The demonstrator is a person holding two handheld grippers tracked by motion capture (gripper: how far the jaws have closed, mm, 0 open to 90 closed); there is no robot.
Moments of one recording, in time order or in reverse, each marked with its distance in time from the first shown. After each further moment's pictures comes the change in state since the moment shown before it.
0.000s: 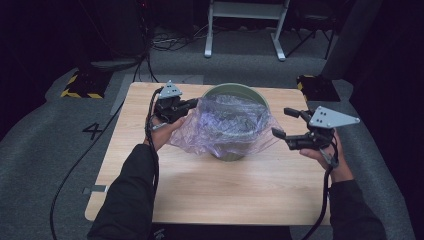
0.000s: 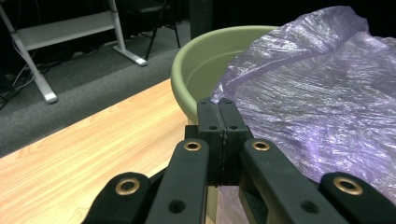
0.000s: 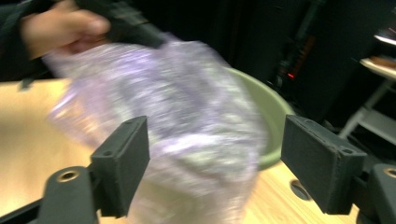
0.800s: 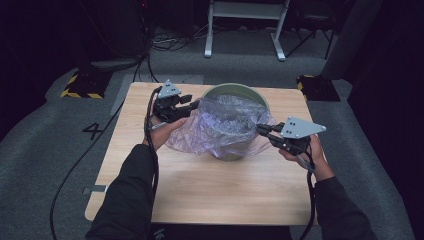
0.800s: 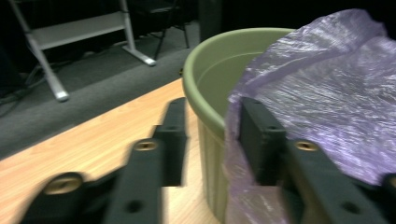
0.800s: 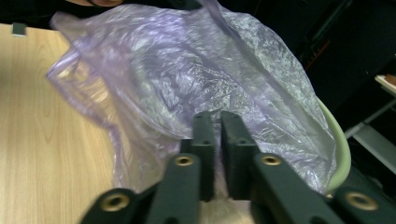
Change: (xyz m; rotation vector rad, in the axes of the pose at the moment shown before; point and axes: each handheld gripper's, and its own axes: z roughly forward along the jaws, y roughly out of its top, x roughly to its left) left arm -0.002 0.002 -0.008 -0.012 0.044 0.005; right arm 0.024 -0.002 0.045 0.094 -0.002 -0.155
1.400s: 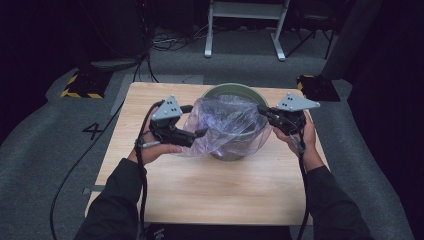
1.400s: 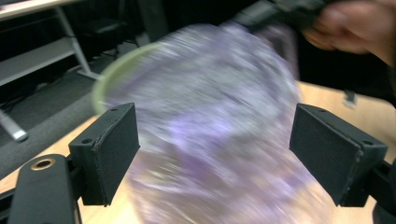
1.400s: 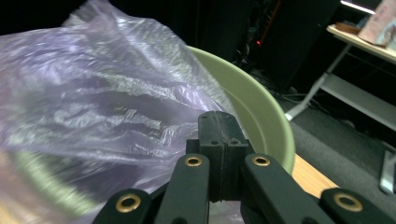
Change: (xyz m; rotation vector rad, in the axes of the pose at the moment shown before) left arm -0.063 -0.002 -0.048 0.015 -0.220 0.223; right arm -0.034 0.018 0.025 0.074 -0.169 0.223
